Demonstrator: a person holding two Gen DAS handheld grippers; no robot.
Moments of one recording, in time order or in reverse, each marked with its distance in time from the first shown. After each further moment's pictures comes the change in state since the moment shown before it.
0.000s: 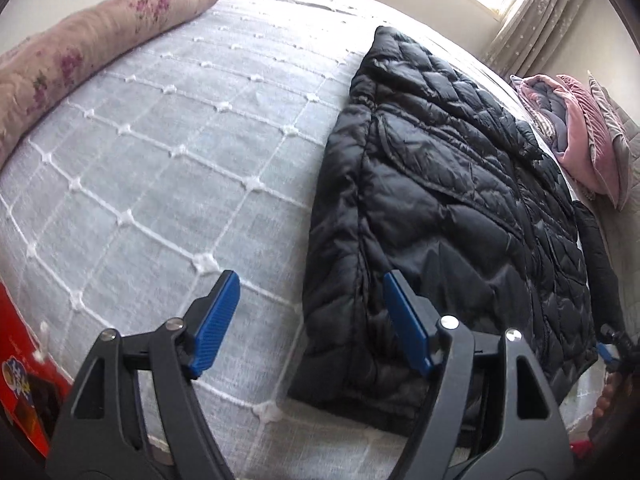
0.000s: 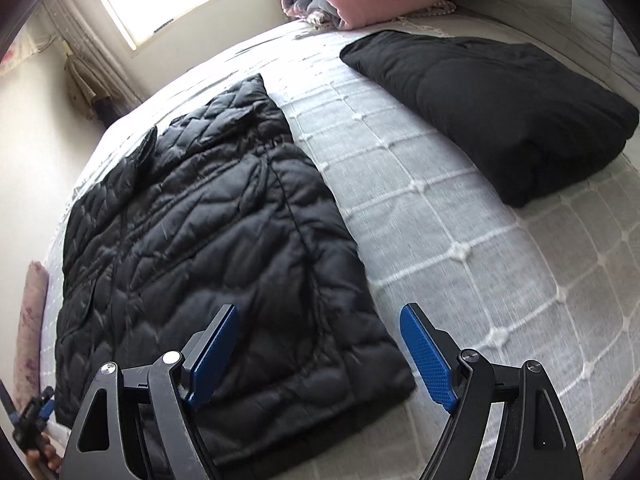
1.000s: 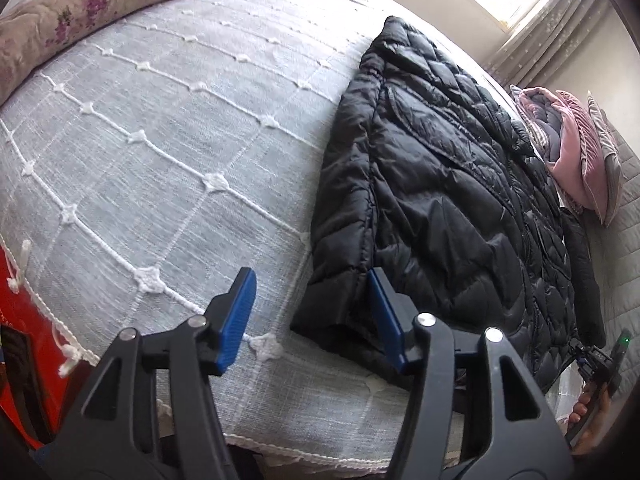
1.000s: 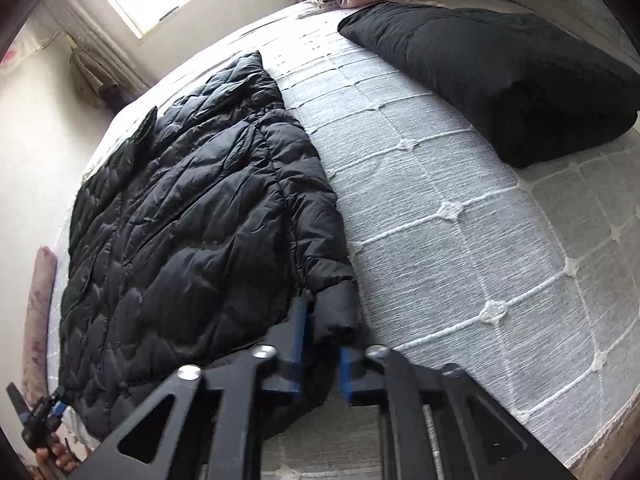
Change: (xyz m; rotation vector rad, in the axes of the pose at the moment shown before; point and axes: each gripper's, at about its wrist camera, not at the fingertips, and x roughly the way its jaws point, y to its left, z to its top) left arm -0.002 0.015 -0.035 -0.092 0.055 -0.075; right arm 0.012 -0.016 -0.021 -0.002 0.059 0.053
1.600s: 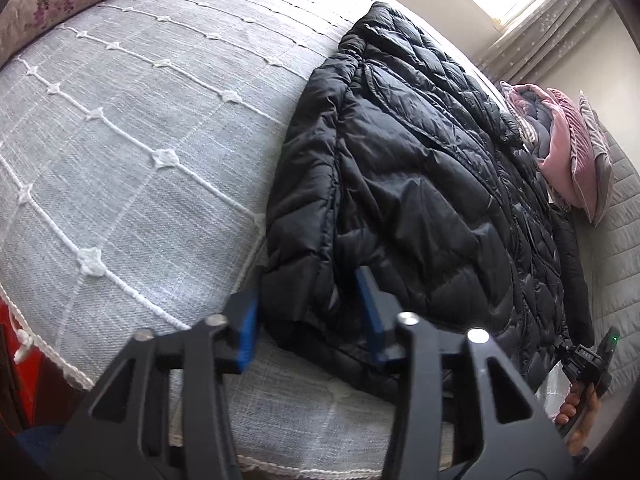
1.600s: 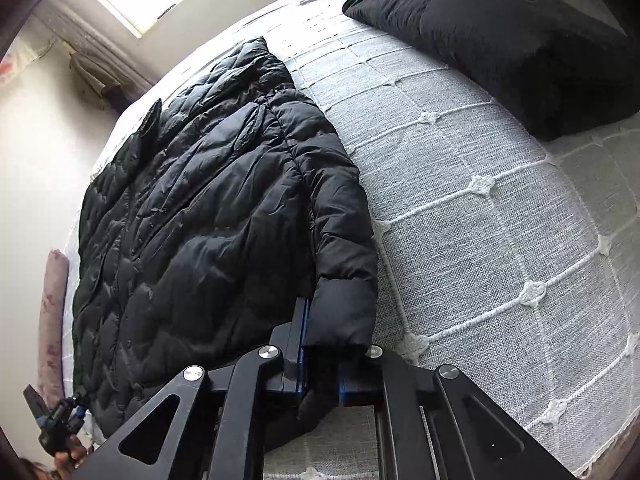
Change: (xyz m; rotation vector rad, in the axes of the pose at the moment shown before) left arm 0.014 -0.020 -0.008 -0.007 0.013 -0.059; right arm 0.015 0.009 -0.005 0.033 0.042 0.019
